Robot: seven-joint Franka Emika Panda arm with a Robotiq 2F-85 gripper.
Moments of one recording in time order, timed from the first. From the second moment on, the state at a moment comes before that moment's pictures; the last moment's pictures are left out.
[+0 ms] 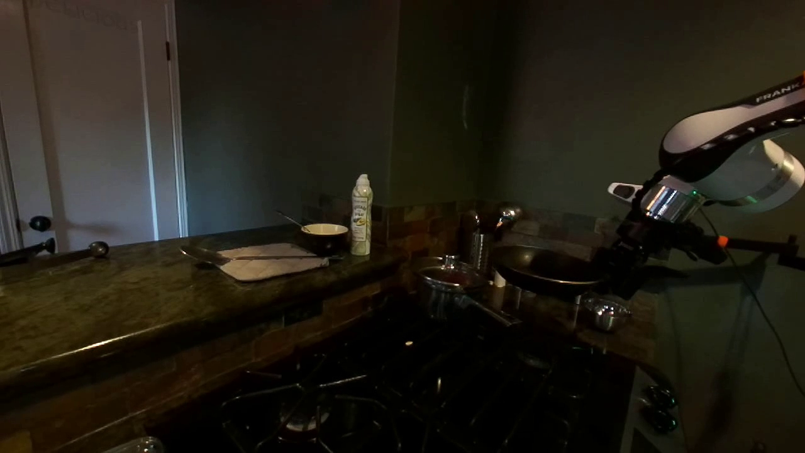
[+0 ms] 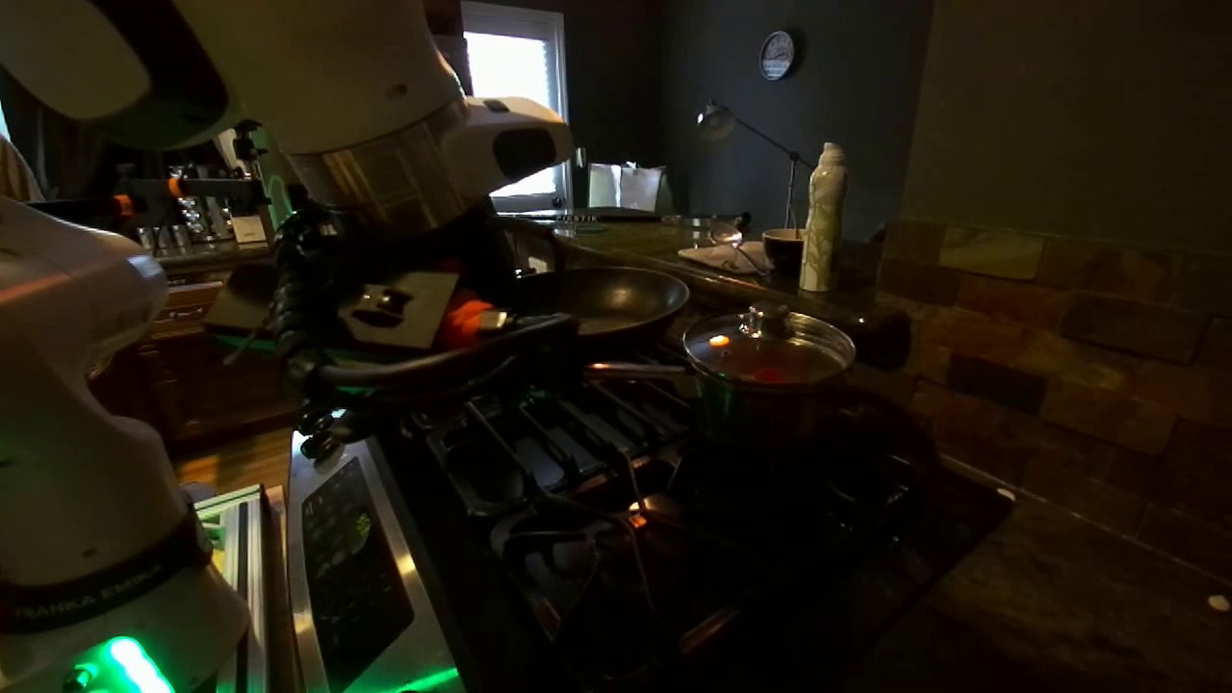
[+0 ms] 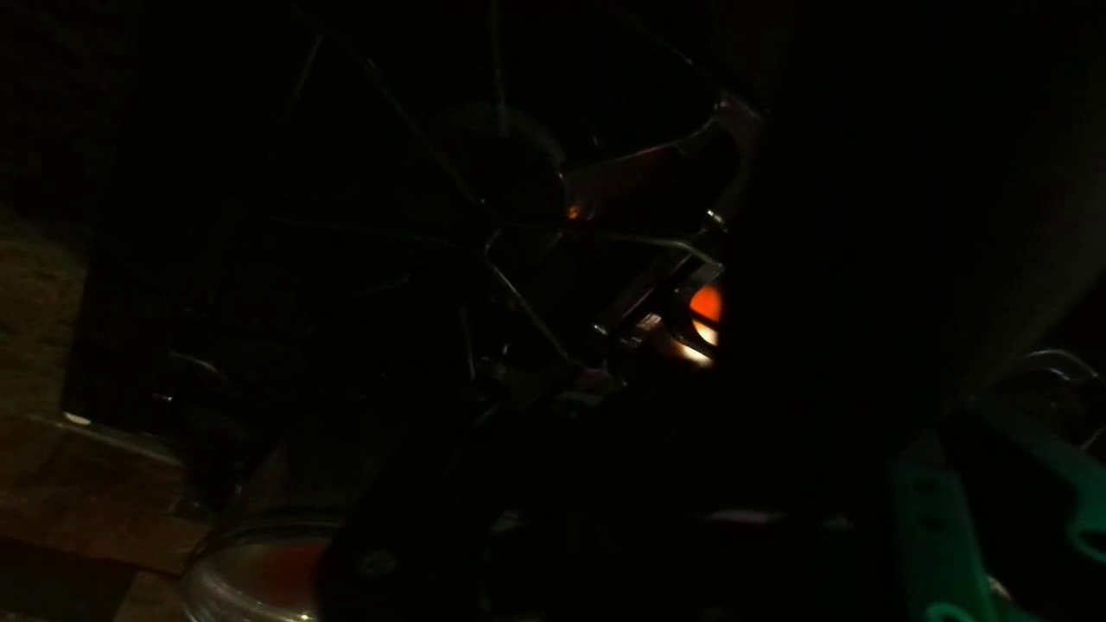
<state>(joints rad) -0.36 -0.76 -0.46 -2.79 0.11 2.24 -1.42</state>
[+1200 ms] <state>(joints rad) 0.19 -0.73 -0.29 -2.76 0.37 2.23 -1.37</state>
